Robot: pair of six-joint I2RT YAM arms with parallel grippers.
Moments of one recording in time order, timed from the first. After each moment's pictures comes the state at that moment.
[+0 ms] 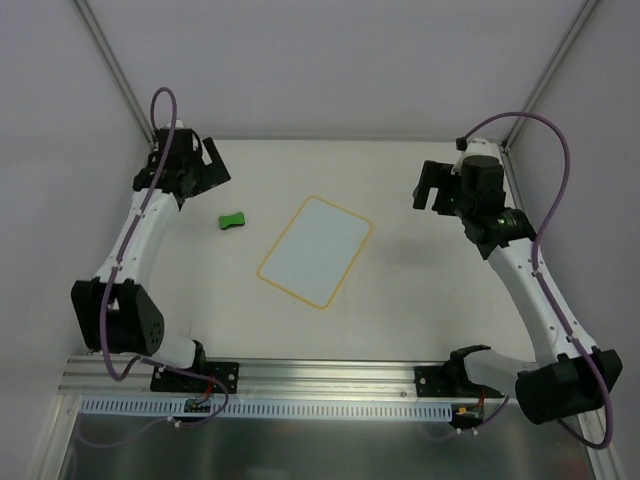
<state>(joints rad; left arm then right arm) -0.05 1.55 1.36 -0.62 -0.14 -0.46 0.25 1.19 1.15 -0.53 0.08 0.26</state>
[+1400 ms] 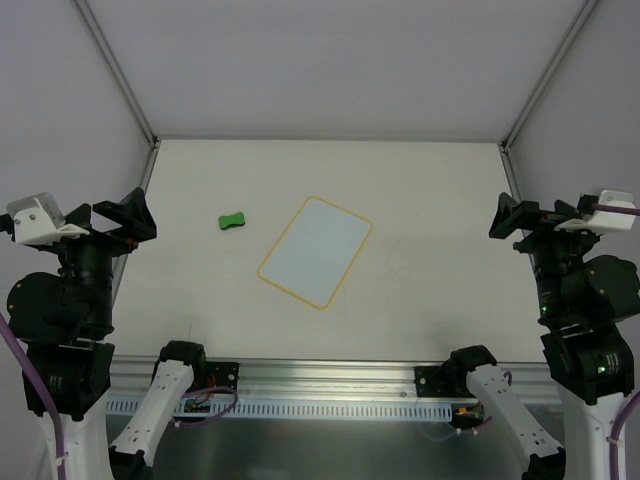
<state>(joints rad) -0.11 0.53 1.36 -0.63 -0.30 -0.20 0.25 0.57 1.26 -0.58 0.33 0.03</state>
